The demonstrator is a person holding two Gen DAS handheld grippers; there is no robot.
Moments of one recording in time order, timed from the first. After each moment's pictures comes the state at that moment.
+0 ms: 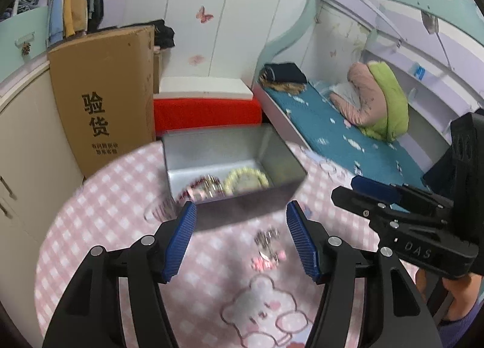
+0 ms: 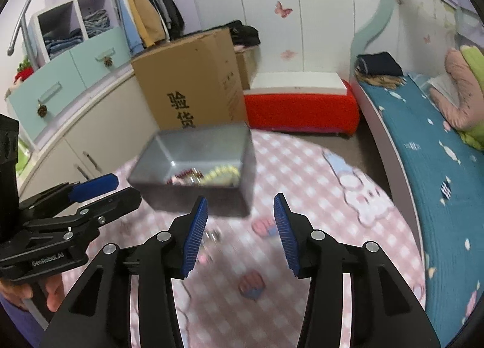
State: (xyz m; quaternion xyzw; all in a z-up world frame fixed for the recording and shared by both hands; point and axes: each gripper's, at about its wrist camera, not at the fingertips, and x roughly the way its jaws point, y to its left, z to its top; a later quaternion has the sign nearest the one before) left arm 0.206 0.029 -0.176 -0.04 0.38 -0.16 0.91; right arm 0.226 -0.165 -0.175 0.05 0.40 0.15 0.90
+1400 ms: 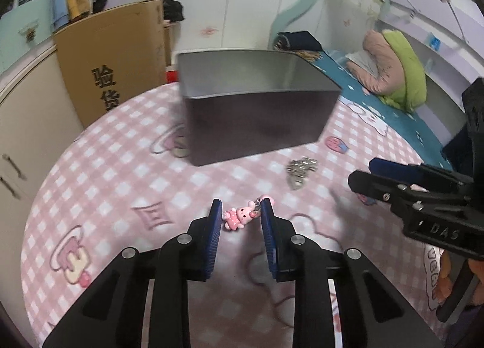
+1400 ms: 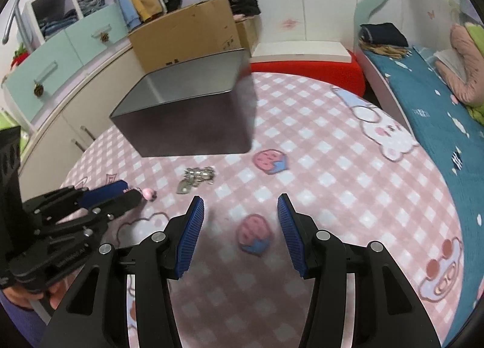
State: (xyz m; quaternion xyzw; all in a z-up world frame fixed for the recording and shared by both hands) left arm 0.189 0.037 -0.236 -0.01 0.43 -0.12 0.90; right arm 0.219 -0.143 -0.233 0.04 0.45 0.17 0.88
